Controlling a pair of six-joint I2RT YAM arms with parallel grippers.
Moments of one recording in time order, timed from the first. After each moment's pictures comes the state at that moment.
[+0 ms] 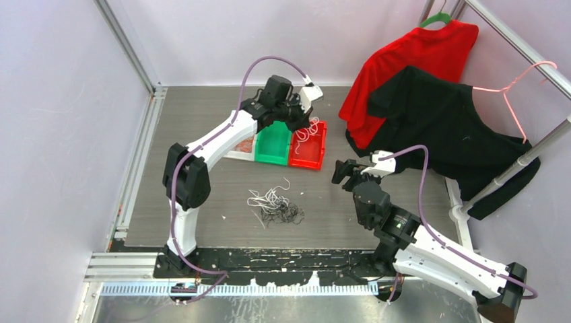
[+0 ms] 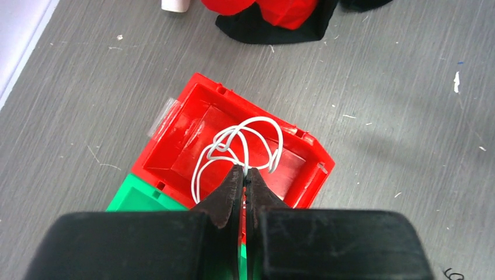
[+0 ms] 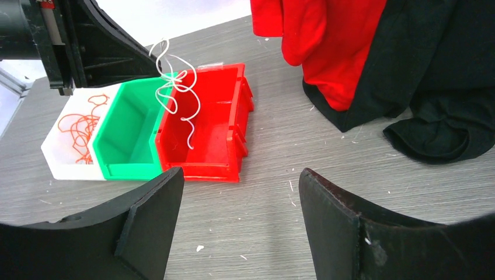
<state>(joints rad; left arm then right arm) -0.65 2.03 1.87 -0.43 0.46 0.33 0.93 0.60 0.51 -0.12 0.92 0.48</state>
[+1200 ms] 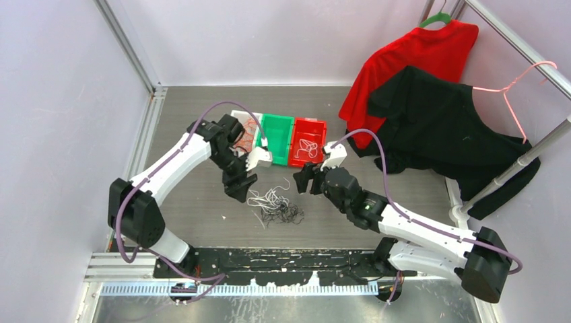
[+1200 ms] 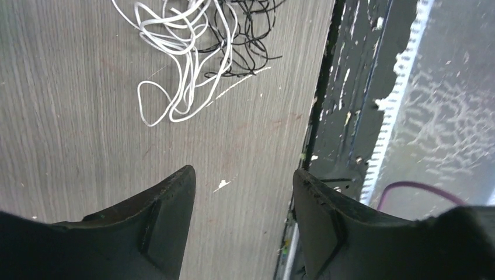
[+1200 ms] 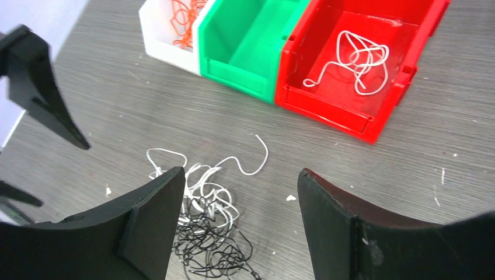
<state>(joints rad) -0.49 1.54 1.35 -1.27 0.60 0.80 0.91 0.98 0.58 0.03 0.41 0.50</state>
